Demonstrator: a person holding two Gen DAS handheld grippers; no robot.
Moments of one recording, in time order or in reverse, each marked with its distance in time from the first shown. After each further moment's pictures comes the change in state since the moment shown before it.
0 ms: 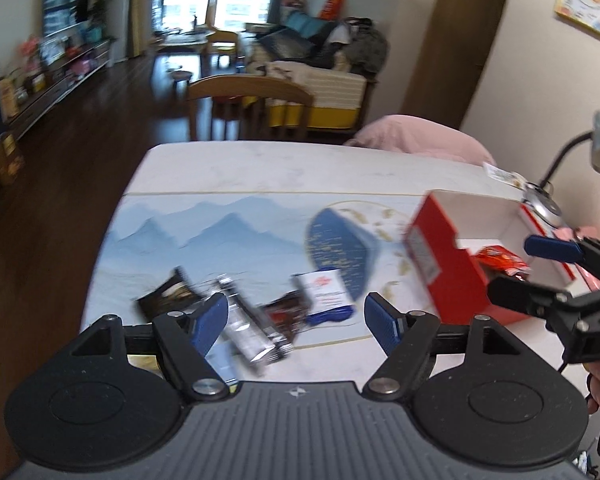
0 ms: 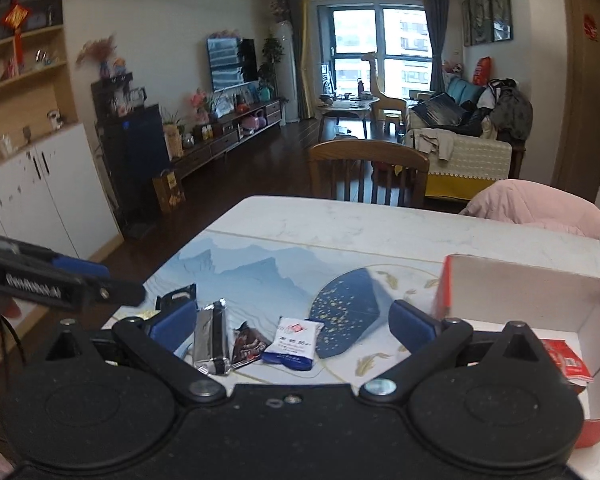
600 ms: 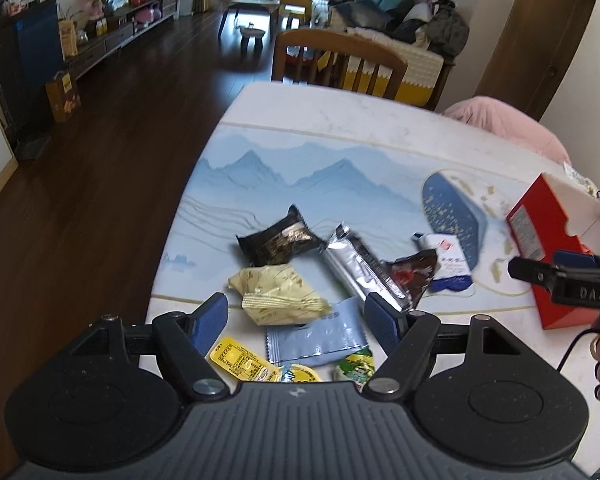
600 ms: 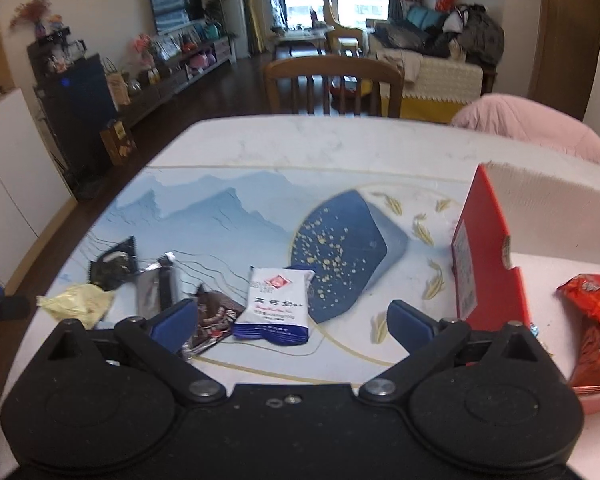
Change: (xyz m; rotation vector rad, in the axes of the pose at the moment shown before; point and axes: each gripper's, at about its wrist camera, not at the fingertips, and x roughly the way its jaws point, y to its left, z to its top) left arm 0.044 0.092 -0.035 -0.133 0.110 0.137; right arm 0.120 -0.001 -0.026 0.119 0.218 -0.131
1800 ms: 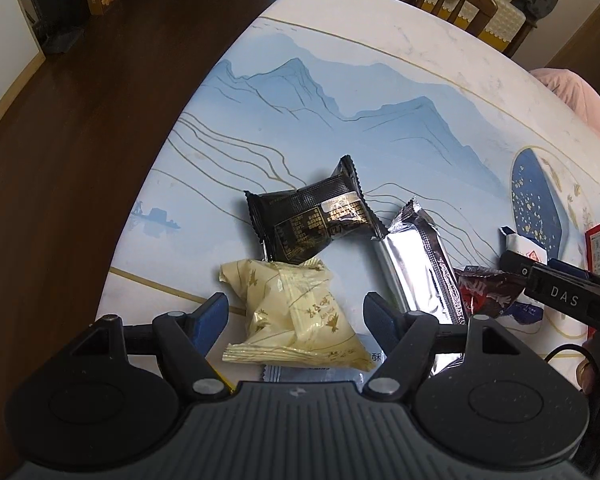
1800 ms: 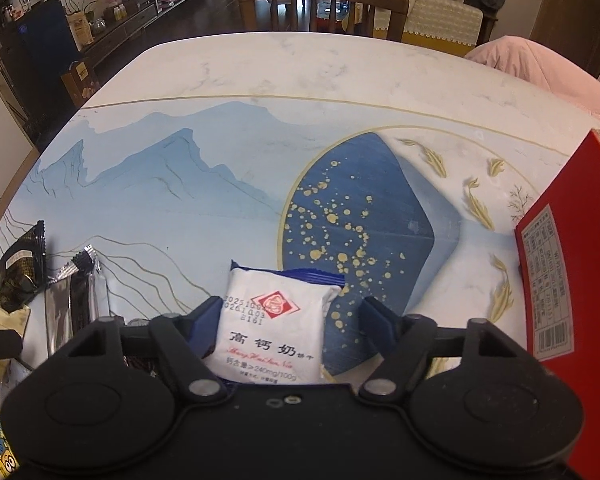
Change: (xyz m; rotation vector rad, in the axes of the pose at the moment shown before) left arm 0.112 0.010 0.029 -0.199 0.280 0.092; right arm 0.117 0.011 0.024 -0.011 0.208 -0.082
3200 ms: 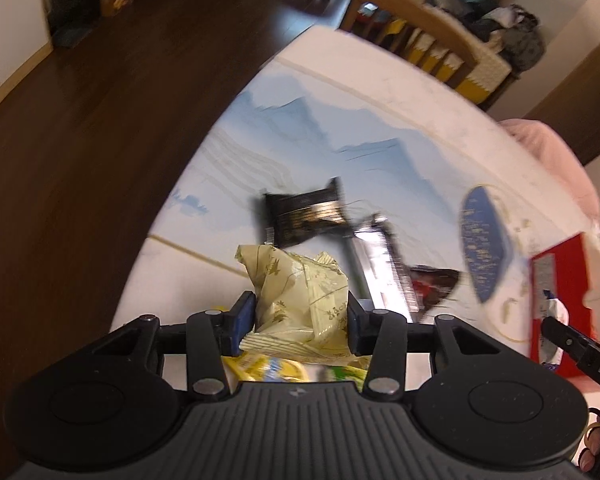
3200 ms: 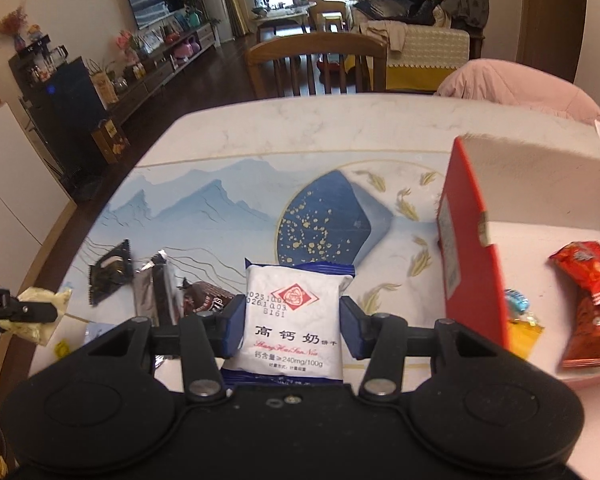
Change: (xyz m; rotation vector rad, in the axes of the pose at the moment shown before) left arm -0.080 0.017 -0.031 -0.083 -0.112 -0.113; right arm -0.132 -0.046 -0.042 0.081 -0.146 0.118
